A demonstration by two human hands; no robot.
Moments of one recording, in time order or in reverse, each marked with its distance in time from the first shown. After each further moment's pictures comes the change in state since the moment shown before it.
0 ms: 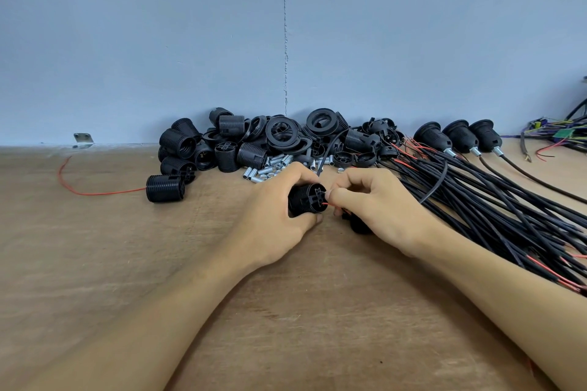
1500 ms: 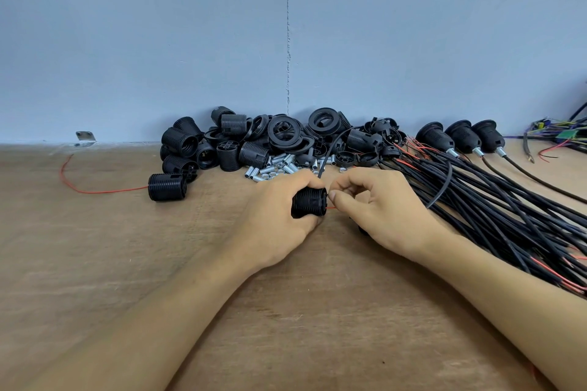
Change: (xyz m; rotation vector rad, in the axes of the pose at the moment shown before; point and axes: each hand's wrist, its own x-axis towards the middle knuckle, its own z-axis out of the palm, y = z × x) left_hand -0.003 0.006 -0.001 0.187 0.028 0.030; right_hand -0.004 0.001 0.000 -0.204 0.069 -0.198
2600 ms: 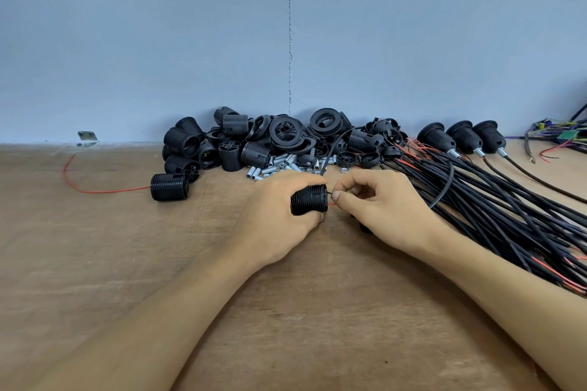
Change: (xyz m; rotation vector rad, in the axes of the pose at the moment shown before) left_hand 0.002 -0.002 0.001 -0.013 0.065 0.018; right_hand 0.002 0.001 -0.001 -0.013 0.004 0.119
